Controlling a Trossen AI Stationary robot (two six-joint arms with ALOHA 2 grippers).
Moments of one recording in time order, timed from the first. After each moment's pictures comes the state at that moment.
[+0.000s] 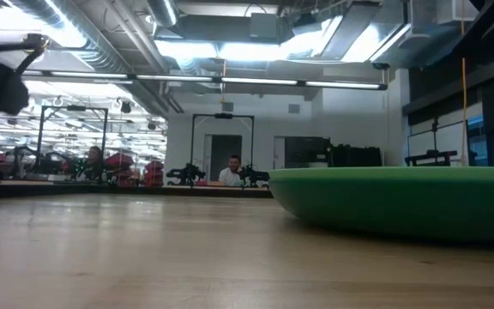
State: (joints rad) left arm -0.72 1.16 0.41 -0.39 -0.06 -1.06; right arm 0.89 1.37 0.97 -0.77 0.78 0.75
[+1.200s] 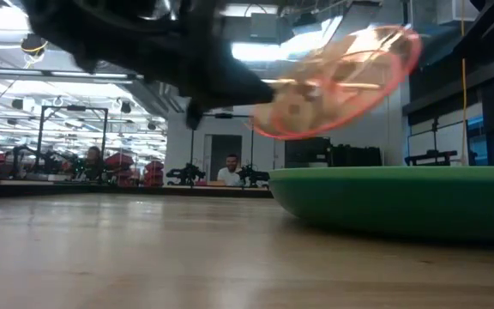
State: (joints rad) left arm -0.22 1.70 0.71 0.72 -0.36 -0.49; right arm 0.89 1.37 0.97 -0.77 0.78 0.78
